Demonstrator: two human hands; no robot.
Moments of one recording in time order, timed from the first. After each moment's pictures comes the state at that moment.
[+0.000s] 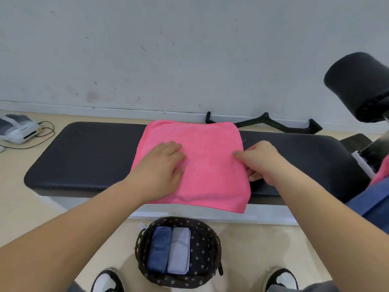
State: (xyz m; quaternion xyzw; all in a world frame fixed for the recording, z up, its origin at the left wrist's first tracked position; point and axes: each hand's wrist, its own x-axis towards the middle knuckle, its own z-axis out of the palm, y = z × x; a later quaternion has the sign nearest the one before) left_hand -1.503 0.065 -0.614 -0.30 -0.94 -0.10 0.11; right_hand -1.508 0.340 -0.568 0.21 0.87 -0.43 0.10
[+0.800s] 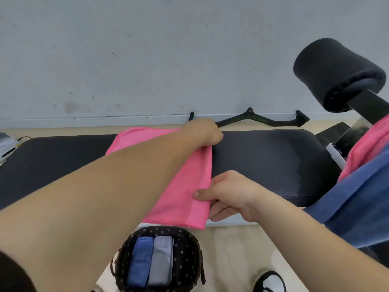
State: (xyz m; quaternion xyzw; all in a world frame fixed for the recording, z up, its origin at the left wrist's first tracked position) left_hand -1.600 0.292 -0.545 -0.09 -0.97 -0.15 -0.16; right_hand -1.460 0.376 -0.577 0.12 0.75 -0.56 0.33
